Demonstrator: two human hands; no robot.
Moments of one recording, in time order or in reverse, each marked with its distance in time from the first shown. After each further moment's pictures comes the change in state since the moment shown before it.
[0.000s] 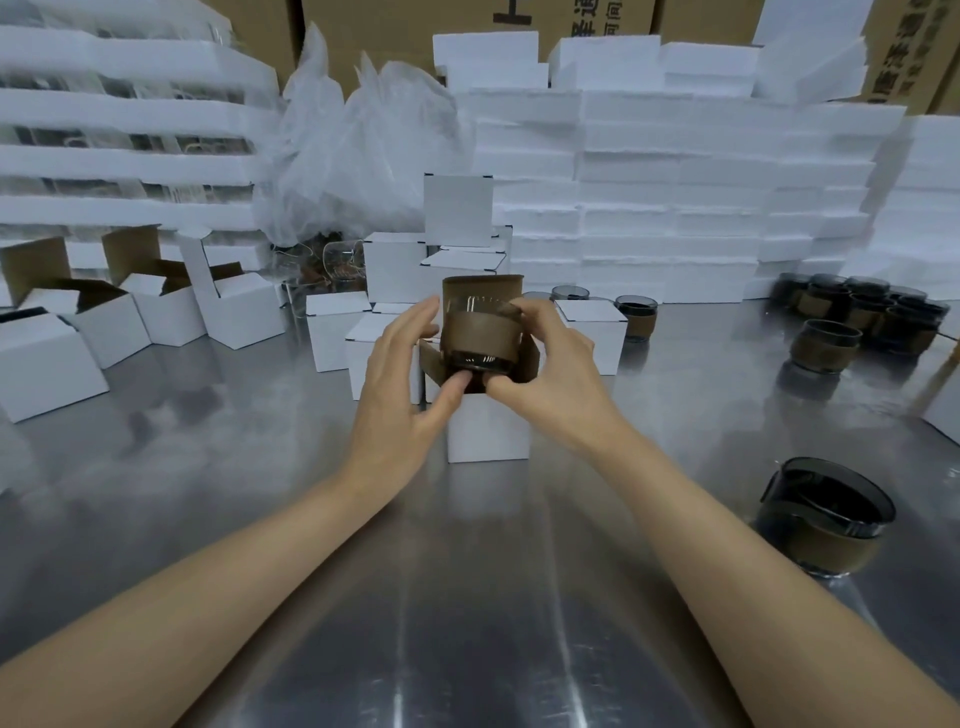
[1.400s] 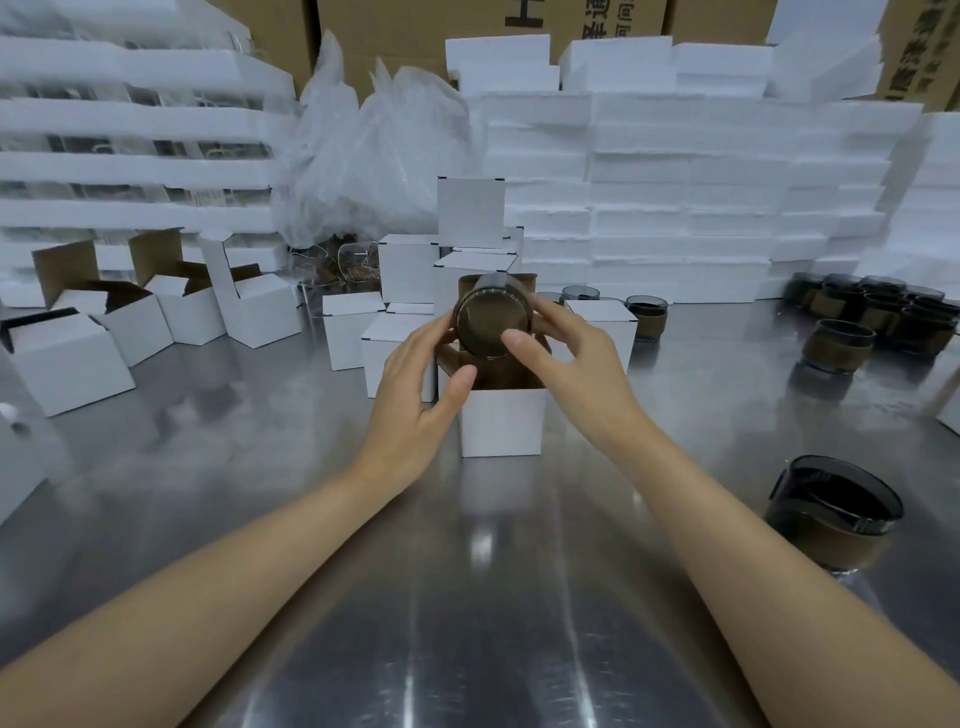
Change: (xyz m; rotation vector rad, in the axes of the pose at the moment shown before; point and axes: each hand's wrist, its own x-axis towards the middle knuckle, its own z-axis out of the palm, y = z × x) left_hand -0.001 0.002 -0.004 -0.084 -0.077 -0.106; right_hand 0.002 0.004 -0.008 0.197 0.004 0.024
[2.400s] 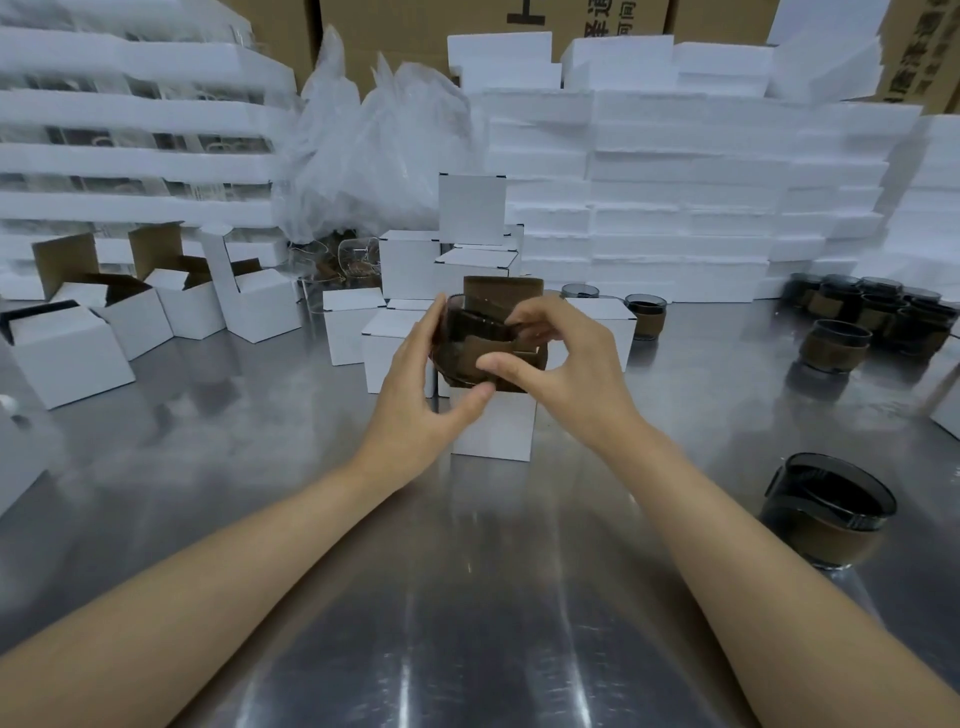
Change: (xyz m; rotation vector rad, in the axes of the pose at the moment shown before) left_hand -0.002 -0.002 -0.001 -0.080 -0.067 -0.040; right_hand -0.002 -0.002 0.005 -0.159 0.058 -0.325
